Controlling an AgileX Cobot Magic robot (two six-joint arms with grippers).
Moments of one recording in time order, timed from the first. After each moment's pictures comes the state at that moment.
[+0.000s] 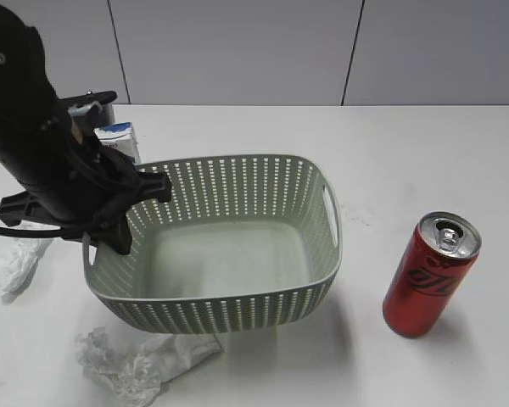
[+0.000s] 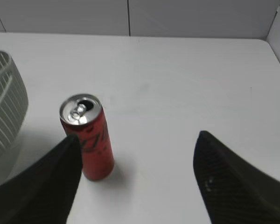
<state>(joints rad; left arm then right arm) -0.58 1.63 -1.02 -0.13 0.81 -0.50 0.06 0.02 -0.47 0.15 0.86 -0.08</state>
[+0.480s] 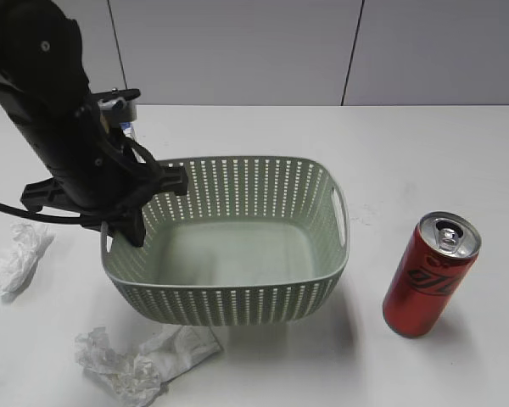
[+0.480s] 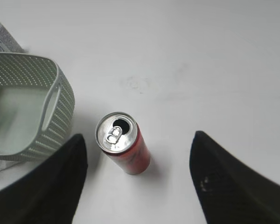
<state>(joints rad) -0.58 1.72 -1.13 -0.13 0.87 -0.47 0.07 0.66 -0.81 0.31 0.89 -0.17</state>
